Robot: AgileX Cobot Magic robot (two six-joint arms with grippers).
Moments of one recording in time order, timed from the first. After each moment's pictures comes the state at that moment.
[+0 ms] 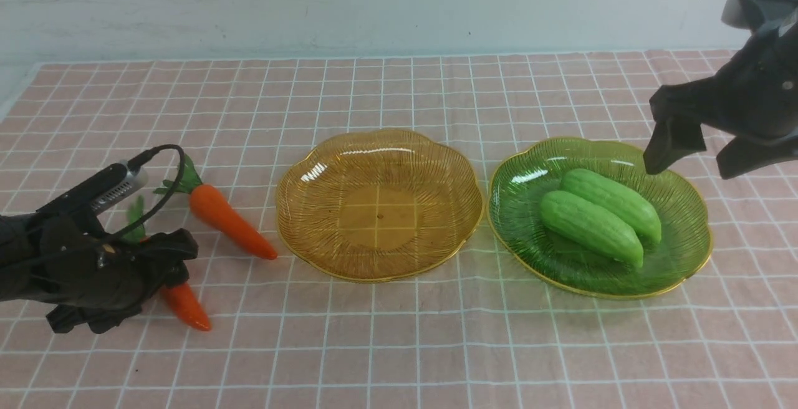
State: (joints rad) right arm 0.15 1.62 -1.46 0.15 1.25 0.12; left arm 0.02 1.72 -0.76 -0.17 0.12 -0.48
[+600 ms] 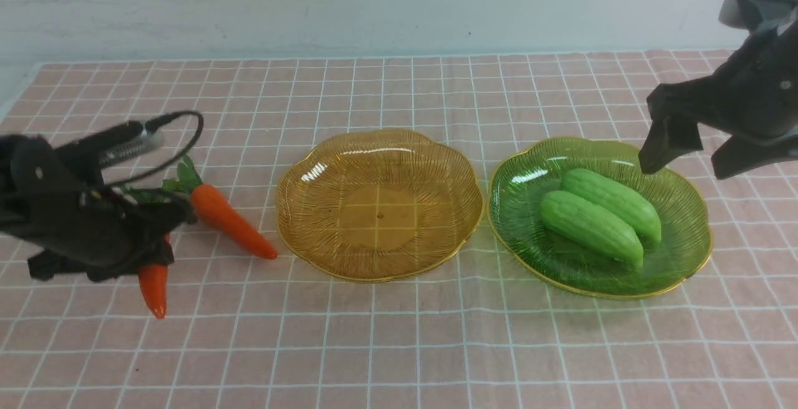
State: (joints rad) right arm 0.15 1.62 -1.46 0.21 1.25 0.11; left arm -0.01 1.62 -1.06 -0.21 0.63 -0.26
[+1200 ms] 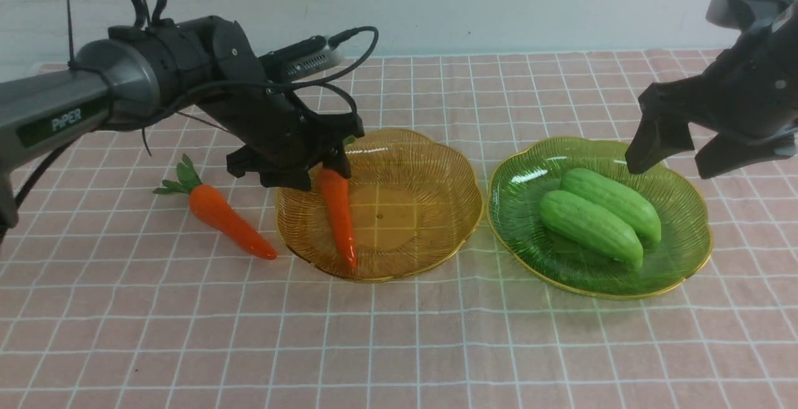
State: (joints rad) right arm 0.15 1.62 -1.46 0.24 1.25 0.04; left arm -0.25 2.02 -1.59 -0.34 0.74 -0.23
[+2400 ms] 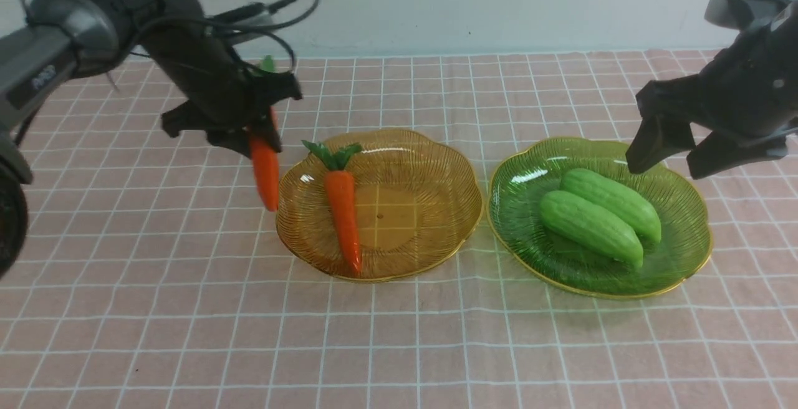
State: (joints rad) right arm 0.15 1.62 -1.46 0.25 1.25 0.04; left arm -0.18 2.16 -1.94 -0.21 1.09 -0.28
